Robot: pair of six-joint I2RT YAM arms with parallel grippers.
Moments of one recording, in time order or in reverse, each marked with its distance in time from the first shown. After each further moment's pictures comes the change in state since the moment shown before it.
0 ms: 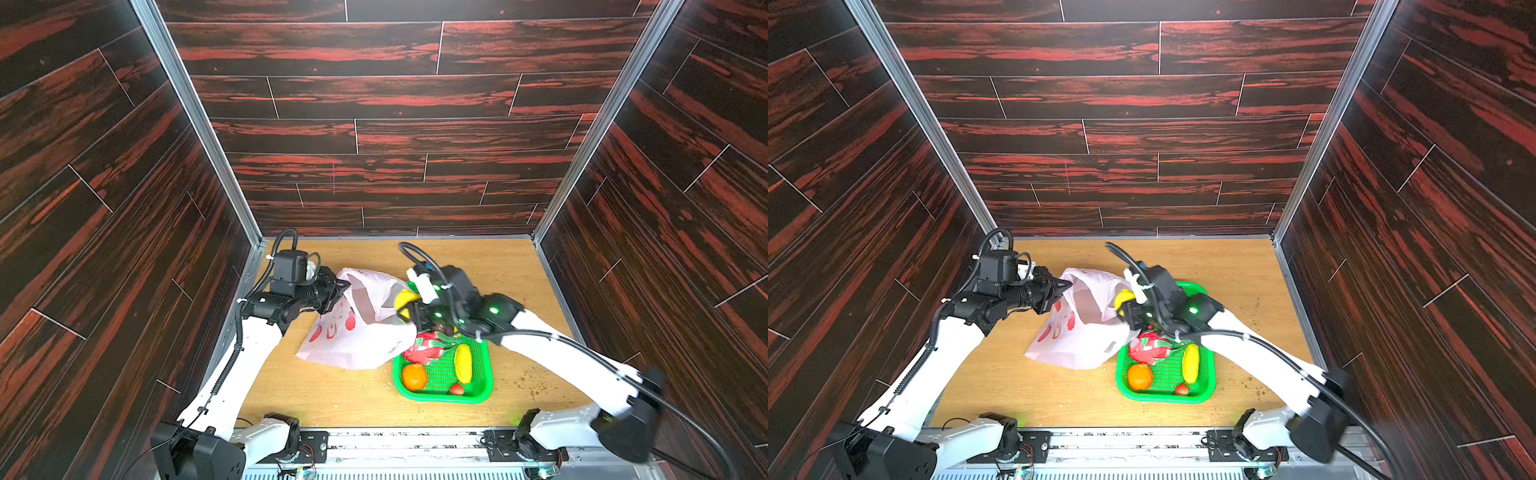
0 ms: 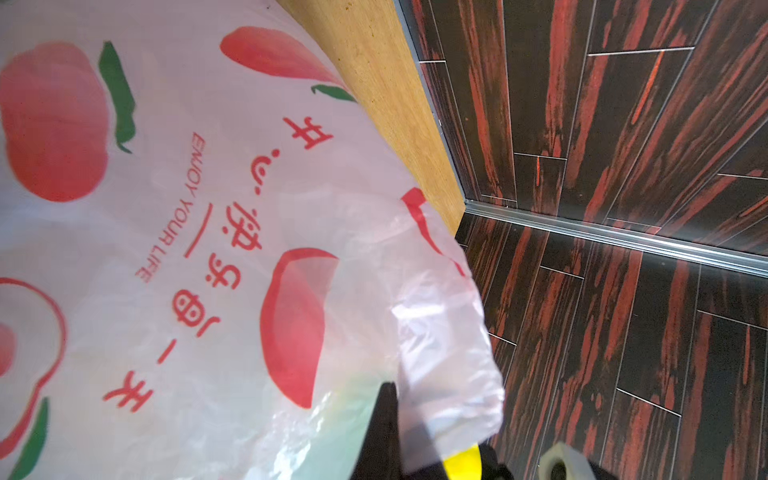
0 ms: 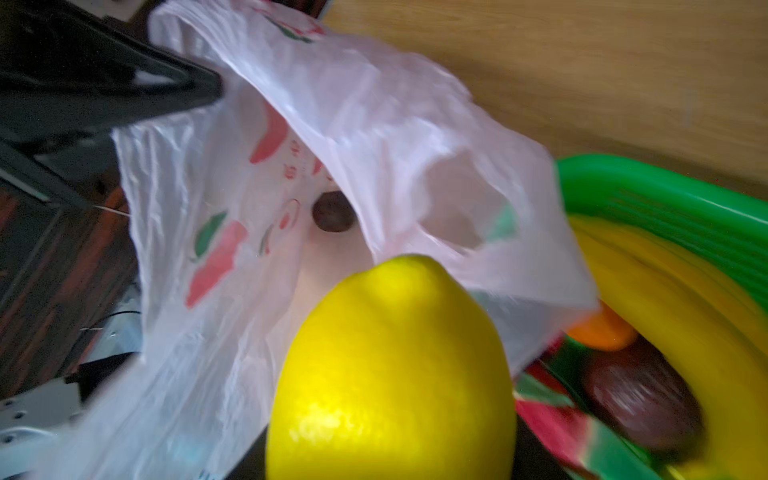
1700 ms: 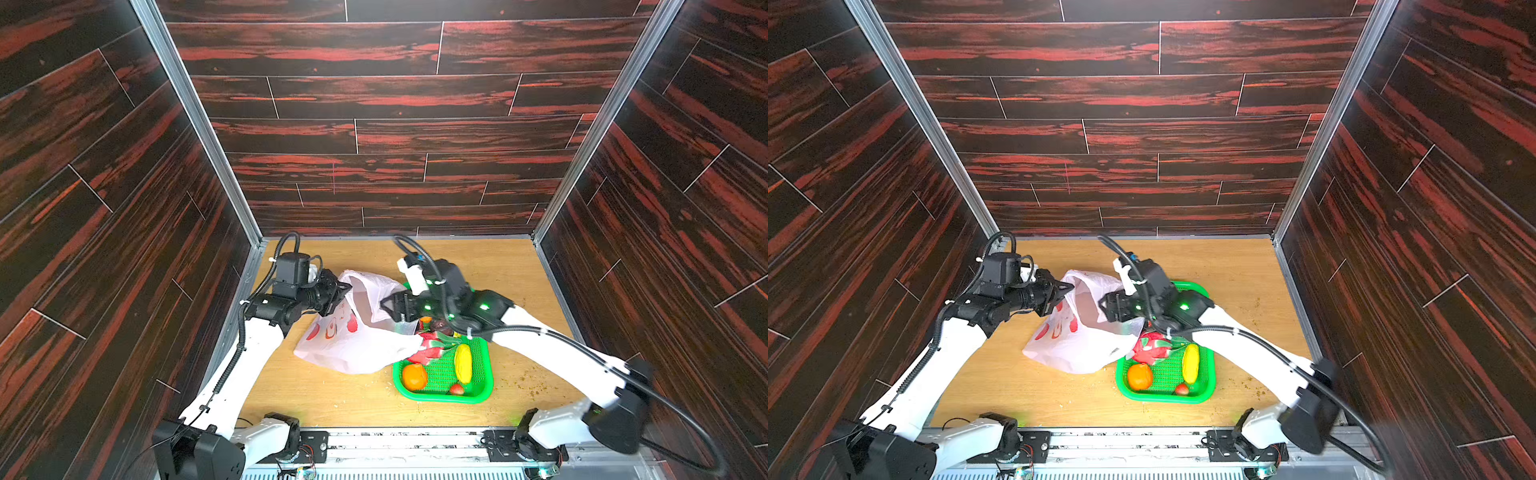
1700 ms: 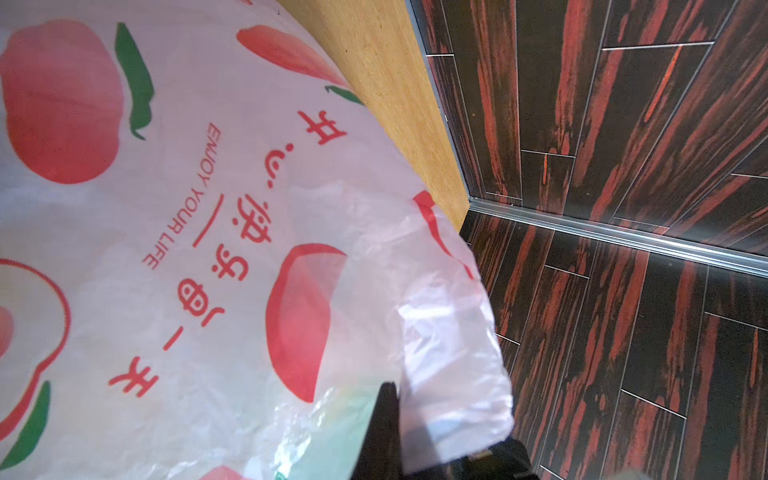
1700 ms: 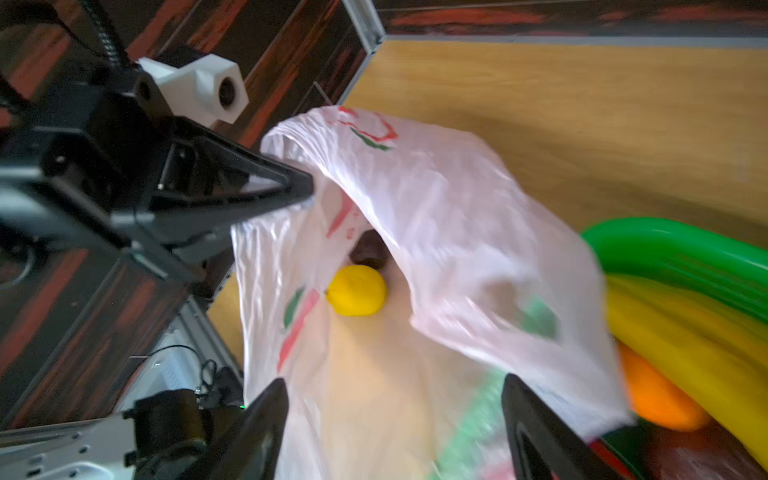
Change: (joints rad) left arm -0.006 -0.001 -0.034 0.024 0.002 -0.009; right arm 0.021 -0.024 0.015 0.059 0.050 0.048
